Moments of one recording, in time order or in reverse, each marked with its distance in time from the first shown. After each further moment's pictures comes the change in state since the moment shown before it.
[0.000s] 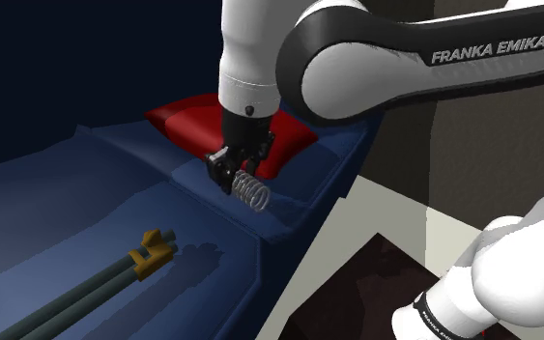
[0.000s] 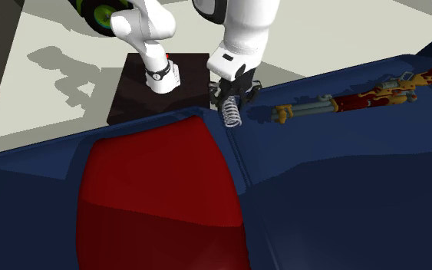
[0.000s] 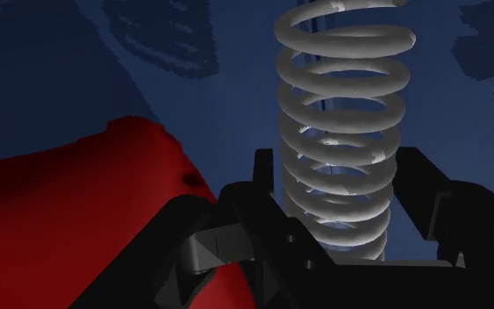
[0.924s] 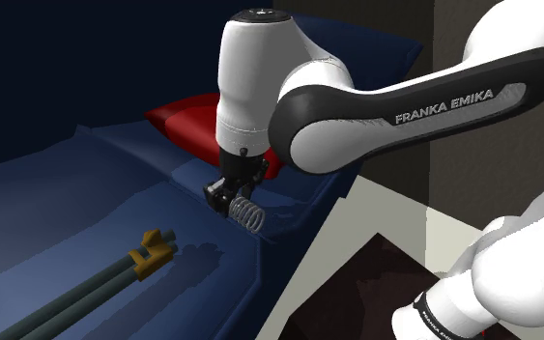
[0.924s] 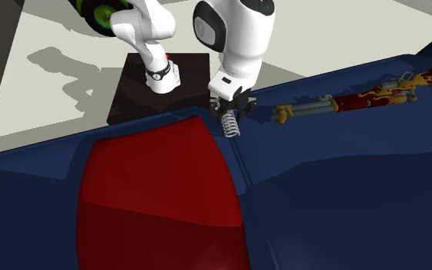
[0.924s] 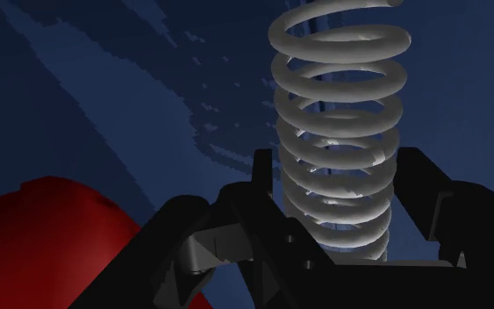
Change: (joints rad) arm 0.002 0.043 0.010 -0.120 -0.035 0.154 0.039
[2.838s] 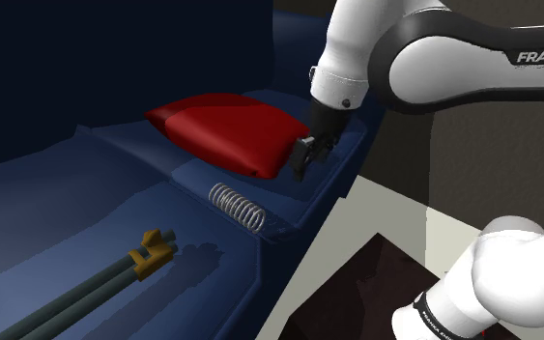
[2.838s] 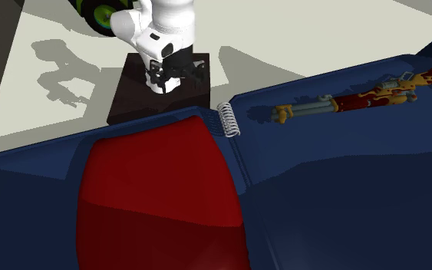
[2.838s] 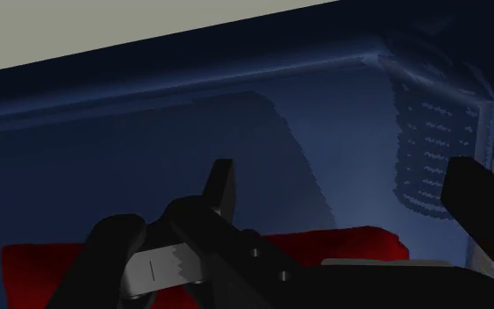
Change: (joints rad) arm 0.004 -0.447 -0.263 -0.222 0.197 -0.197 -0.389
